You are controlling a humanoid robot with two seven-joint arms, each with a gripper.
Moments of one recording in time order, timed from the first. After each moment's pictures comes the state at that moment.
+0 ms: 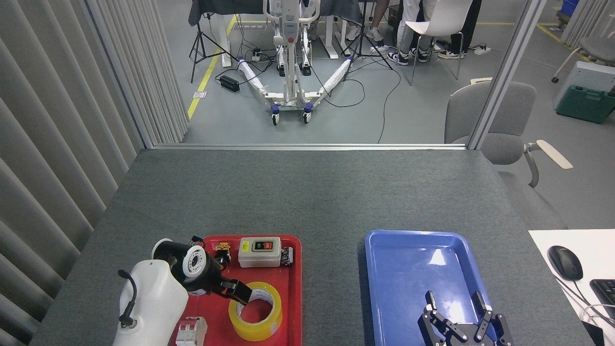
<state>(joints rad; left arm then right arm) -0.51 0.08 -0.12 -1.21 -1.18 -0.24 -1.48 0.23 -0.01 -0.09 -1.63 1.42 -0.12 -0.16</state>
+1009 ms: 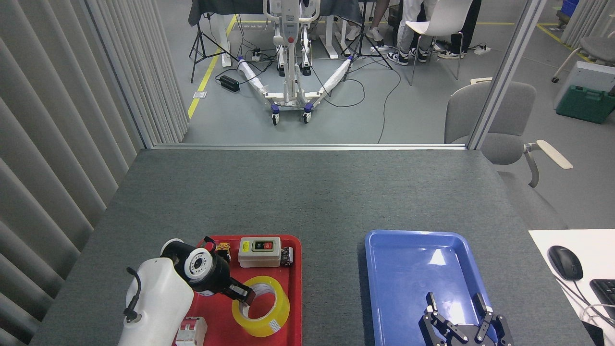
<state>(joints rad) -0.54 0.06 -0.11 -1.12 -1.03 -0.47 -1.43 0.23 -0.01 -0.09 -1.62 1.42 -0.12 -0.16</state>
